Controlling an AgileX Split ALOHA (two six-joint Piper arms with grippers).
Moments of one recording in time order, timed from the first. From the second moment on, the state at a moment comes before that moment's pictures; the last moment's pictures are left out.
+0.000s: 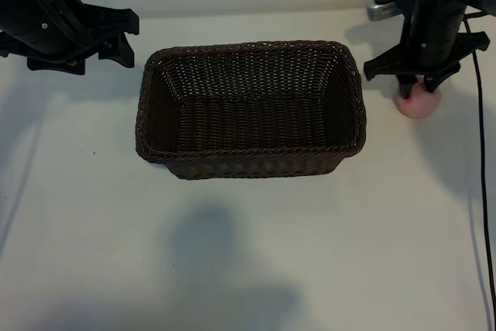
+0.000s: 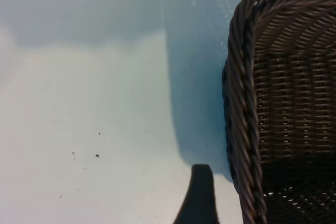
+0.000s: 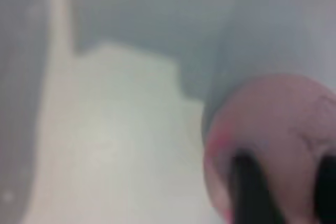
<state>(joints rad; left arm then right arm) -0.19 1.65 -1.33 -0.18 0.84 -0.12 0.30 2.19 -1.66 -0.12 0.99 0.14</state>
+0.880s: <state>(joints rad) -0.19 1.65 -1.33 -0.18 0.84 -0.12 0.26 1.94 -1.66 -0.10 1.10 0.12</state>
